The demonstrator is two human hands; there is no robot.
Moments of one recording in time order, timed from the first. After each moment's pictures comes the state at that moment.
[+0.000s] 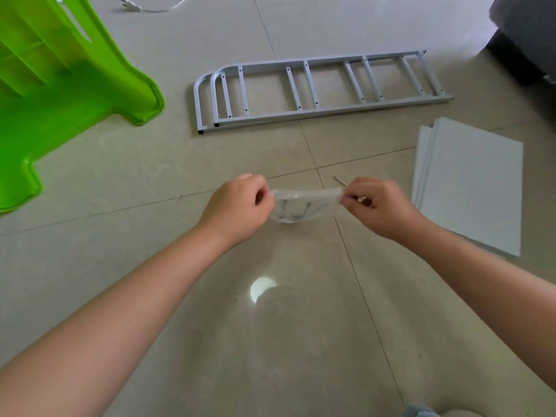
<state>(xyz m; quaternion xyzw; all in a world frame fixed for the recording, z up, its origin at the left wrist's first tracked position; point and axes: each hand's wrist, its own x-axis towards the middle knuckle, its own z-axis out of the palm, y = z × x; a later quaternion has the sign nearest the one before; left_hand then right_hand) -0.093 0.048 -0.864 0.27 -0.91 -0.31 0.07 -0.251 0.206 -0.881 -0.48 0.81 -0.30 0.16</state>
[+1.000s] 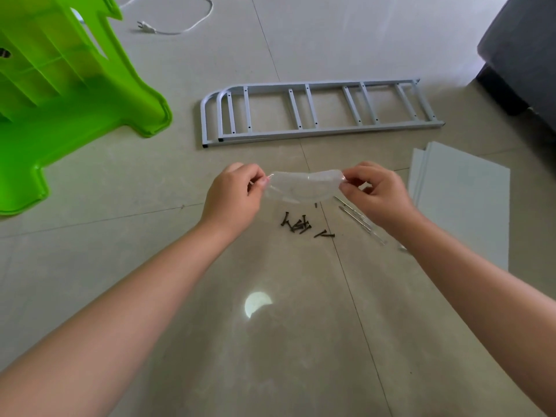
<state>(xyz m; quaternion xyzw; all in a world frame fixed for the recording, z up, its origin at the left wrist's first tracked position) -0.104 0.039 -0.858 0.31 -0.87 -0.31 0.21 -0.257 0.187 -0.851 -0.38 0.82 -0.40 0.17</state>
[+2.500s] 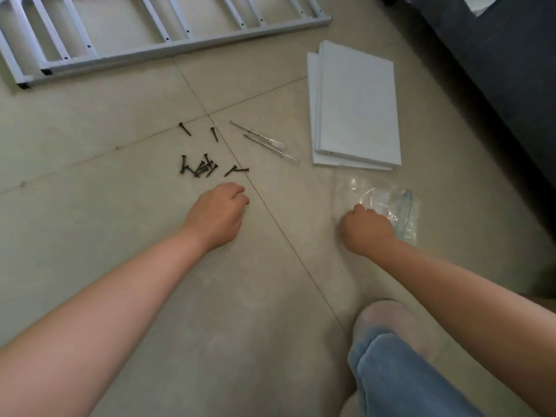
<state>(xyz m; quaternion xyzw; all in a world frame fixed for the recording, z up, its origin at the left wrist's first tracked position) -0.131 0.117 -0.989 -0.04 -0.98 -0.20 -0.07 -0.225 0.360 -0.951 -0.20 0.91 0.25 0.27</state>
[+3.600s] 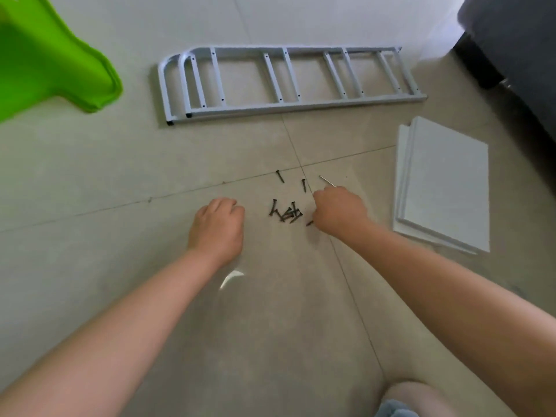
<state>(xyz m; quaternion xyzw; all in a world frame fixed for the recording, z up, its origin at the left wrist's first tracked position) -0.087 0.016 -0.969 0.19 -0.97 -0.12 -0.03 -0.245 0.145 -0.927 -0.38 0.89 0.15 0.19</state>
